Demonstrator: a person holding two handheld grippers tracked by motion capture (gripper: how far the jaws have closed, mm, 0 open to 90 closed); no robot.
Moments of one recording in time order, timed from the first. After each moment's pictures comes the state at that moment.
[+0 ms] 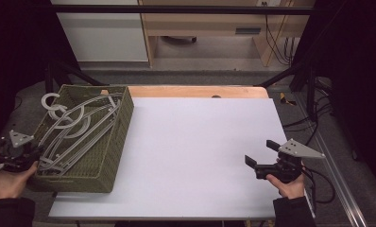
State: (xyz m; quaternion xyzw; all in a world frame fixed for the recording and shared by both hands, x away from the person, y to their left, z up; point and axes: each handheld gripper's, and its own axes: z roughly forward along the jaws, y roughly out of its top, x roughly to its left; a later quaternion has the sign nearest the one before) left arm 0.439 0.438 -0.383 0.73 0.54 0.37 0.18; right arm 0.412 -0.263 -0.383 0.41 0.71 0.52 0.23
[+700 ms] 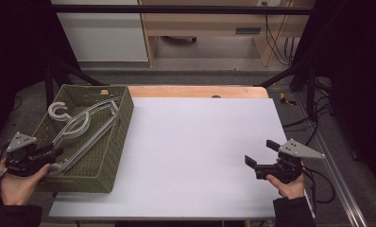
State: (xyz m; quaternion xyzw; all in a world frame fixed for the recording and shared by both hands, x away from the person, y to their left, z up) left arm 0.419 0.398 -0.361 0.72 0.52 0.29 0.36; right arm 0.411 -0.263 -0.383 0.41 0.71 0.52 0.23
